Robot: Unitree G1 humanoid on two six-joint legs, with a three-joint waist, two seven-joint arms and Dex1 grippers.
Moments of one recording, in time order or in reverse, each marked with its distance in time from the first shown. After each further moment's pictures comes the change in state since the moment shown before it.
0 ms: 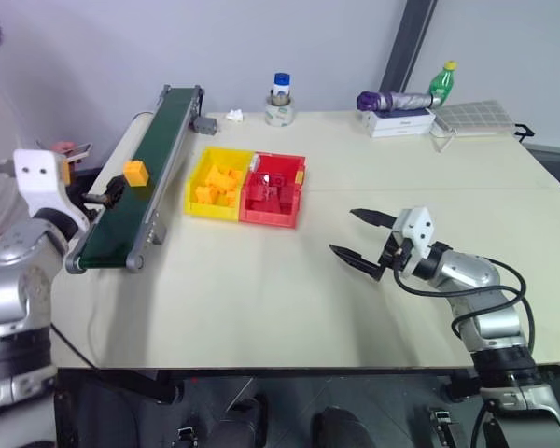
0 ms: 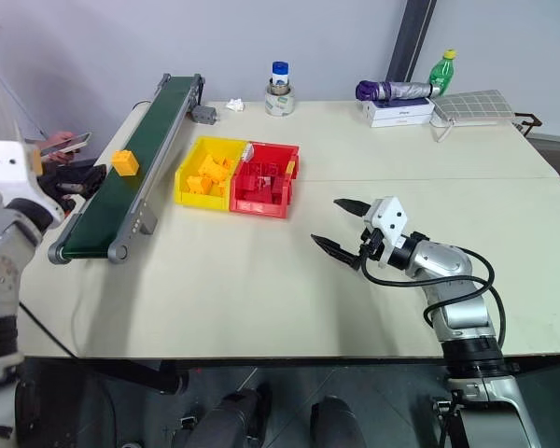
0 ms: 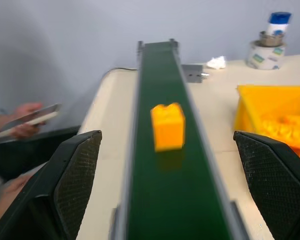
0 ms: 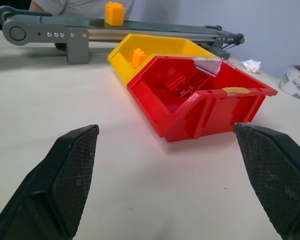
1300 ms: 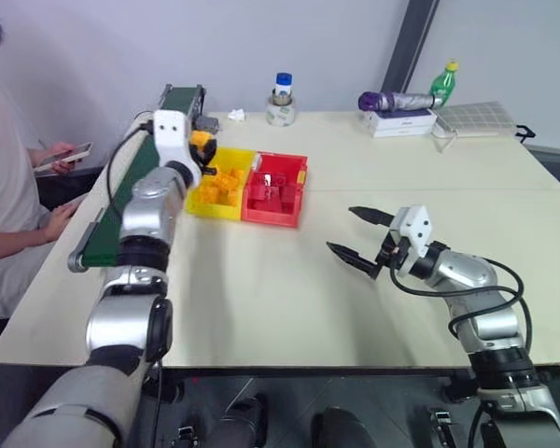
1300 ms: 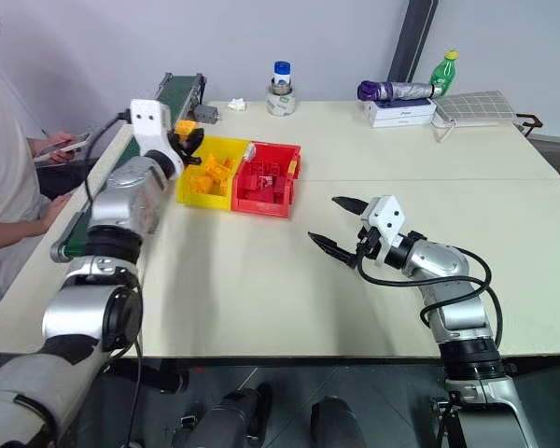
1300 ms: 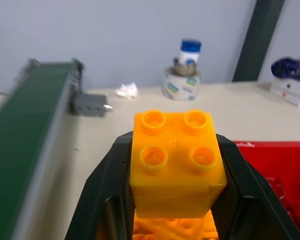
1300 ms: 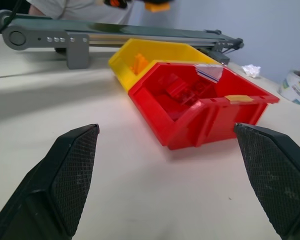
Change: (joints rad) left arm -0.591 -0.381 -0.227 0.793 0.225 -0.432 0.019; right arm 0.006 0.008 0.001 -0.036 -0.004 0.020 -0.037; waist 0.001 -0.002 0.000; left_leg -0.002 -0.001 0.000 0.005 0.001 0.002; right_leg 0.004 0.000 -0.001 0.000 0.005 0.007
